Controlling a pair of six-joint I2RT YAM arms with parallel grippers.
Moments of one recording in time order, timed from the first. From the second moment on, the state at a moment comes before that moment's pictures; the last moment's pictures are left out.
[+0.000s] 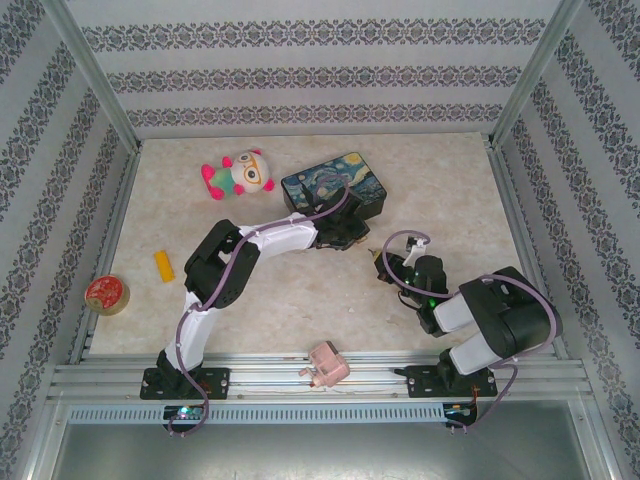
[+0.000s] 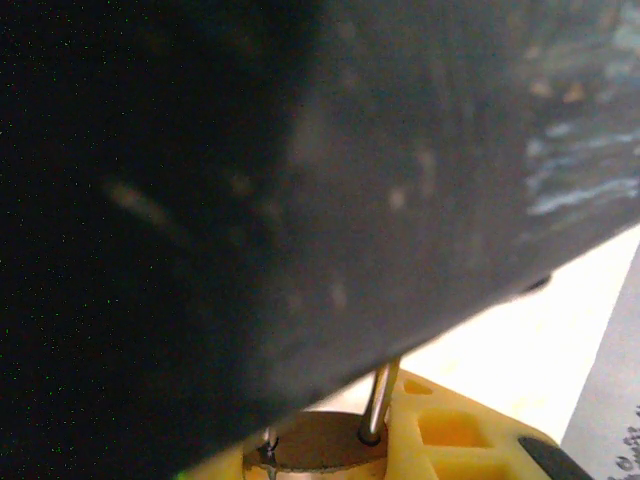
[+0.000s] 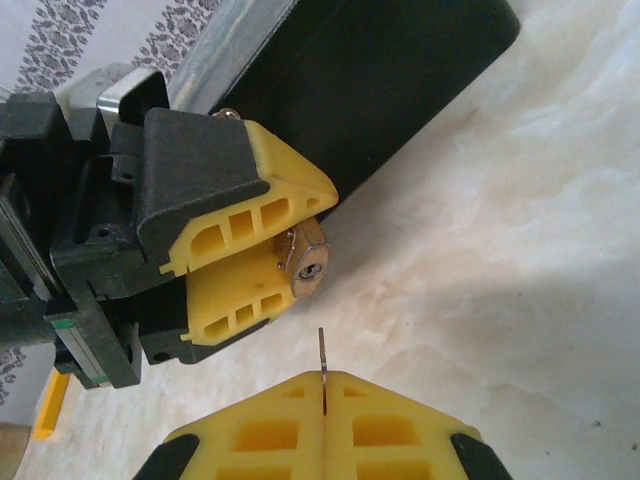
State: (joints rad) left arm -0.74 2.17 1.58 -0.27 0.10 -1.32; right arm 0.34 1.53 0.12 1.09 -0.21 0.81
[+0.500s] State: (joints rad) left arm -0.74 2.16 1.55 -0.16 0.11 -1.47; right arm 0.36 1.57 0.13 1.20 -0.08 0.81
